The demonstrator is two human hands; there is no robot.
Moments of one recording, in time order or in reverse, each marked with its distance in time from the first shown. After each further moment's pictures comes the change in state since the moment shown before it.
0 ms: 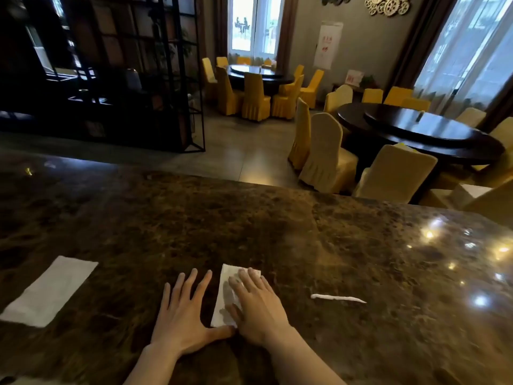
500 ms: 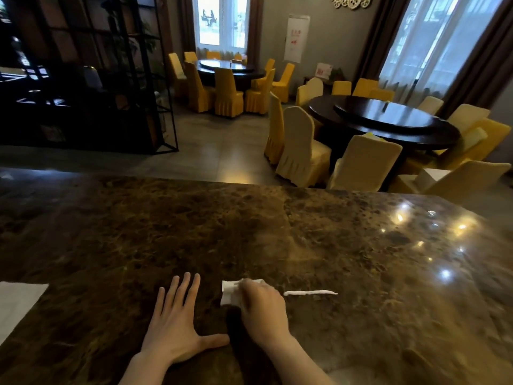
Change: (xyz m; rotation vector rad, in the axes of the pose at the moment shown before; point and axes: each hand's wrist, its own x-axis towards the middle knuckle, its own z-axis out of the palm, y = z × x) left_hand 0.017 0.041 0.007 -0.007 -0.034 0.112; right_hand -0.027 0.046 -0.010 0.227 0.431 0.206
